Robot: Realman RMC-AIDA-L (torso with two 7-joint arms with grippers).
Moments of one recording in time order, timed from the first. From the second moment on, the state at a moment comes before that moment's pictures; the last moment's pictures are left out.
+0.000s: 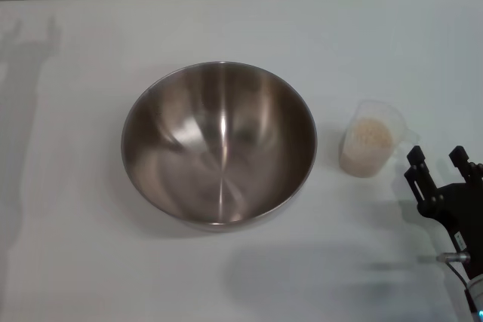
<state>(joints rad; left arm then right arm) -0.43 -2.03 -1.64 -0.61 2.89 0.60 -0.30 0.05 2.09 0.23 0.55 -1.80 -1.34 -0.05</state>
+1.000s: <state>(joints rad) -0.45 -2.04 -1.66 -0.62 2.89 0.60 -0.26 0.11 2.09 0.24 0.52 -1.76 -1.27 -0.03</state>
